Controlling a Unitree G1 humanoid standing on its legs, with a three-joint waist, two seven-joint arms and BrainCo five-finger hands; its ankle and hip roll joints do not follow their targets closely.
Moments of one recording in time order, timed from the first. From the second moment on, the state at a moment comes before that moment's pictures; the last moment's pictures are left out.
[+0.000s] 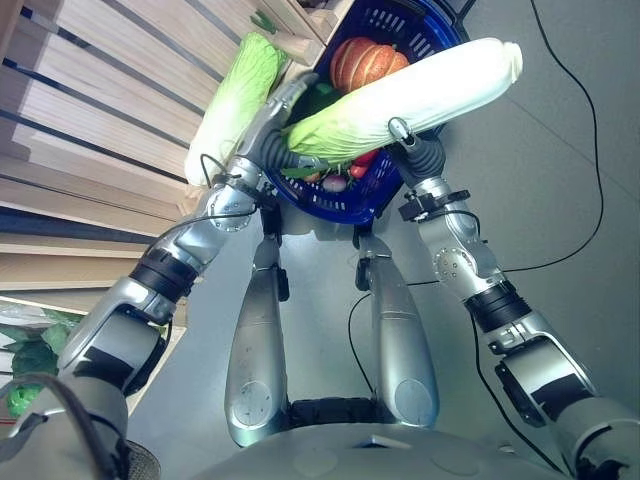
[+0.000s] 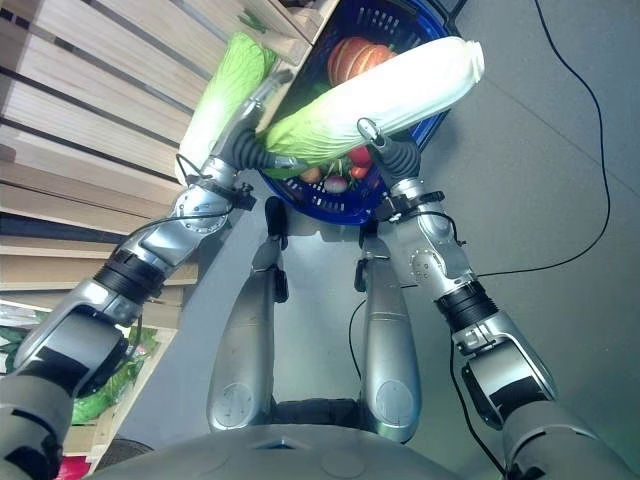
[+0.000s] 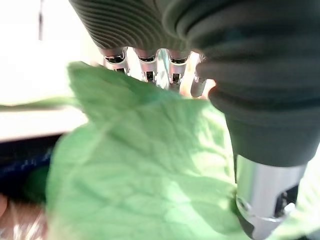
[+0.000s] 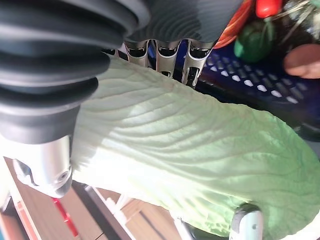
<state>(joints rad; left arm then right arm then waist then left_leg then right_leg) -0.70 0.56 -0.53 0.36 0.08 -0.33 0.38 -0.57 -0.40 0.40 0.26 0.90 -0.31 0.09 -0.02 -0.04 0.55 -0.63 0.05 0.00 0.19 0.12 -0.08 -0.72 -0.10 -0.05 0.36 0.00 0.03</state>
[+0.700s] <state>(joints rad) -0.73 0.52 -0.33 0.50 -0.05 -0.35 0.60 -0.67 -0.42 0.37 0.44 0.64 -0.16 -0.14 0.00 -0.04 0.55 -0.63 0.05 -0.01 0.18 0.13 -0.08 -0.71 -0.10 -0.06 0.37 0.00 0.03</state>
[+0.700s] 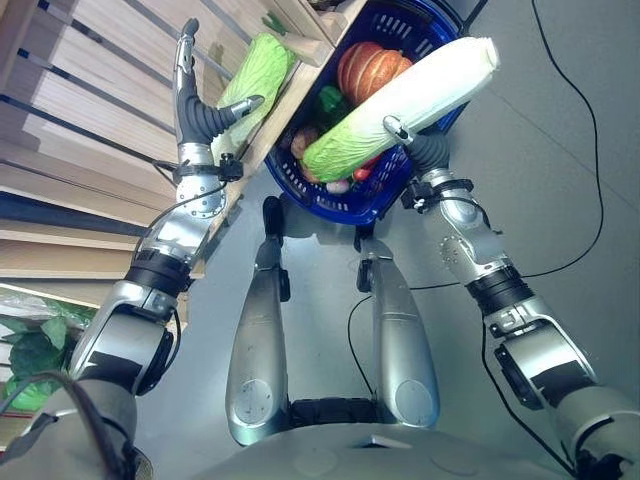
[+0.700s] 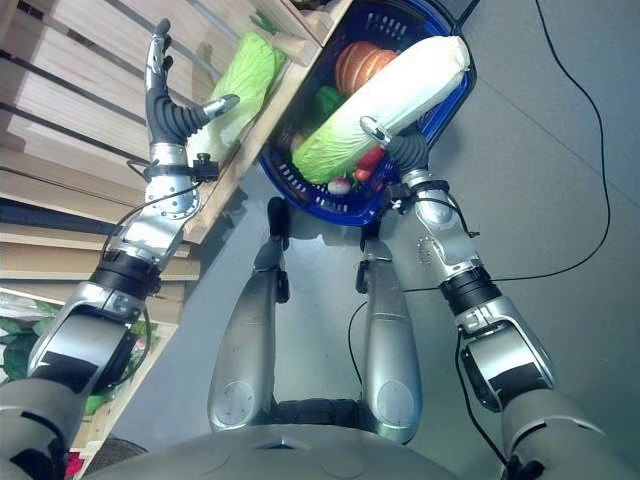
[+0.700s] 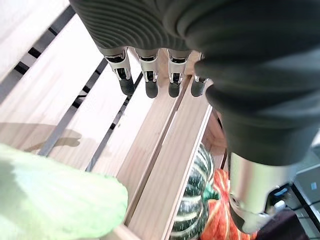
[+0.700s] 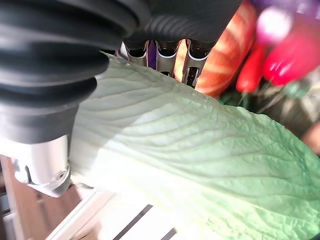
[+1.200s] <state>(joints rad) -0.86 0.53 -0.36 0.74 -0.10 -0.28 0.60 -0.89 -0.42 0.37 0.86 0.62 -0.08 -0.21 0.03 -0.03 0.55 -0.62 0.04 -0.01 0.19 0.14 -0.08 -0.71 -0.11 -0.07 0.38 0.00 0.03</state>
